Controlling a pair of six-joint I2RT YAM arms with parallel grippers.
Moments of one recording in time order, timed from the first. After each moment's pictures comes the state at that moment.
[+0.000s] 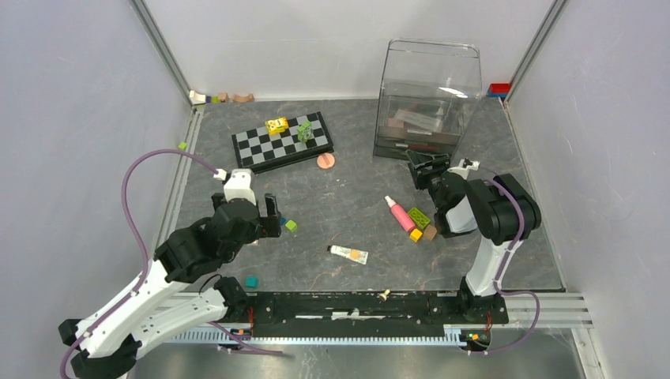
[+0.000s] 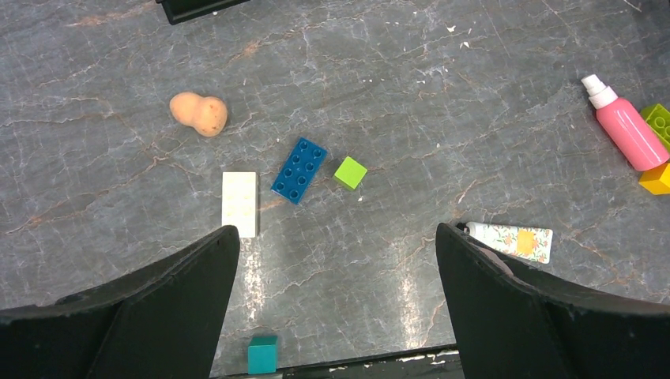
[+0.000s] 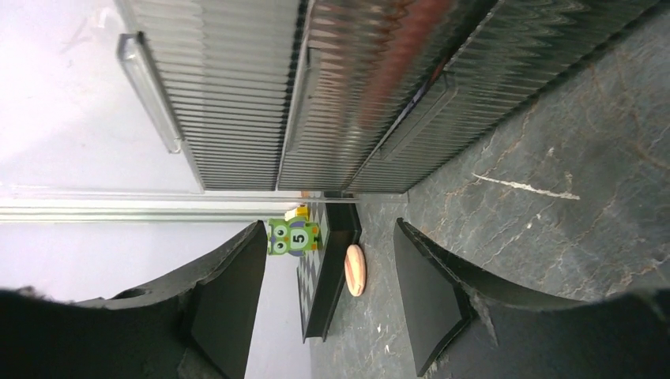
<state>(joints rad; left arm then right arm) -0.87 0.66 0.92 -0.96 -0.60 -0.57 0.19 1.86 0.44 1.34 0.01 1.36</state>
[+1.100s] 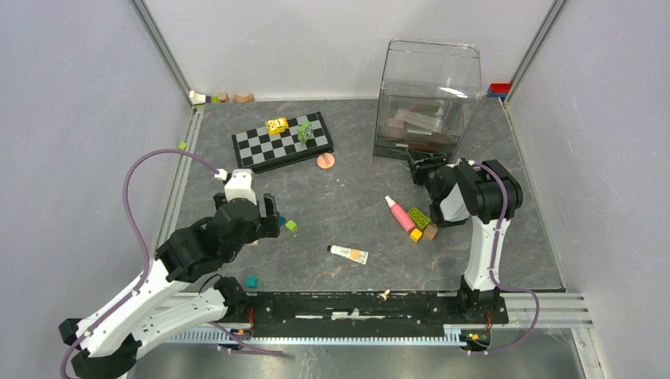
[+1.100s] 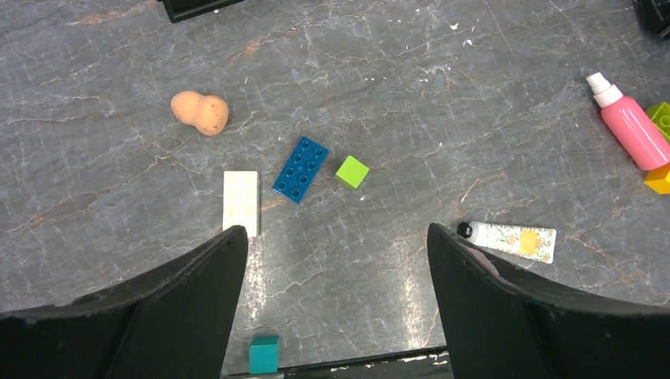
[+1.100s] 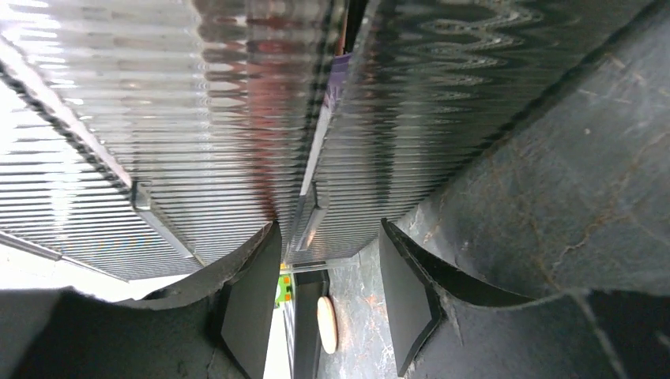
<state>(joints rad) -0.87 0.67 0.92 -0.96 -0.60 -0.57 0.15 2.11 0.62 1.35 0.04 1.42</state>
